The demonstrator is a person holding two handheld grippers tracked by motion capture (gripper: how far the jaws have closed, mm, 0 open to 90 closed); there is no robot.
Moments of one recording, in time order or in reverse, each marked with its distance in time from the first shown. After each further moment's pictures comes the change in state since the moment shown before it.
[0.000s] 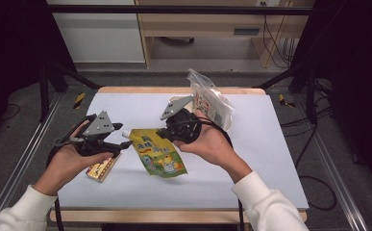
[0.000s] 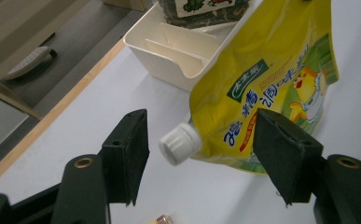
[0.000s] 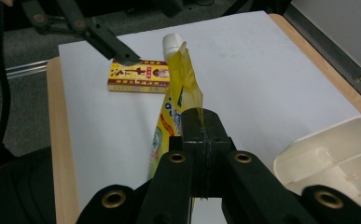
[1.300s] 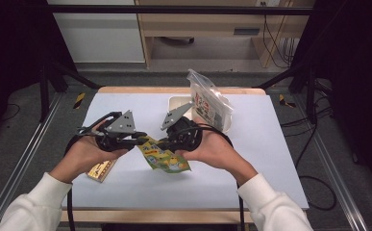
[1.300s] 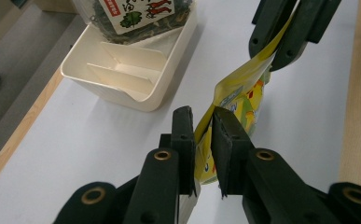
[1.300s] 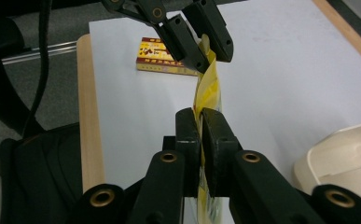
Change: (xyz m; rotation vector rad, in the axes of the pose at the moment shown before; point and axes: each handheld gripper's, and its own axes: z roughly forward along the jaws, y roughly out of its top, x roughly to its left) left arm -0.012 0.036 0.024 0.039 -0.191 0.154; right arm 0.008 -0.012 0.003 0.057 0.106 -0.024
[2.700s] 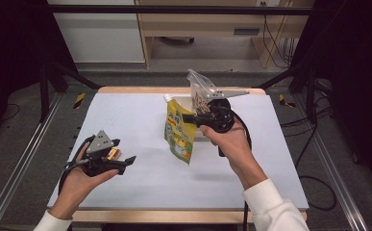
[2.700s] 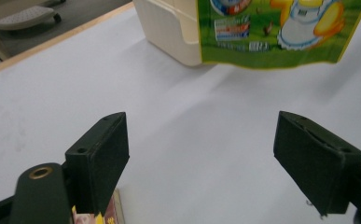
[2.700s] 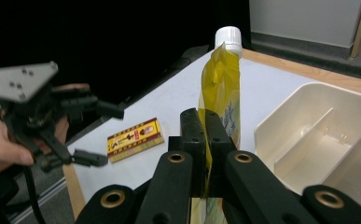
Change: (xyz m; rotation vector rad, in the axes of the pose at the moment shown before) left arm -0.032 -0.096 0.016 -0.115 0.227 -0.428; right arm -0.052 -0.045 -0.048 -0.391 -0.120 0.475
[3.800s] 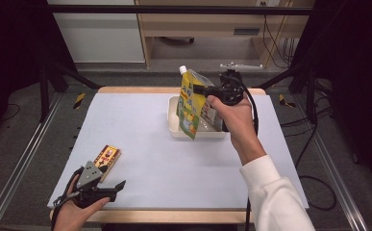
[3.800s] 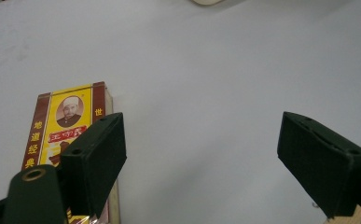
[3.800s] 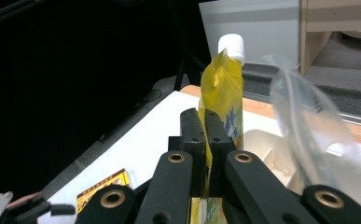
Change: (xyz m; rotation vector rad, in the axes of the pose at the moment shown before) left arm -0.023 -0.079 -0.014 0.009 0.086 -0.087; right arm -0.030 0.053 -0.012 -0.112 -0.139 0.093
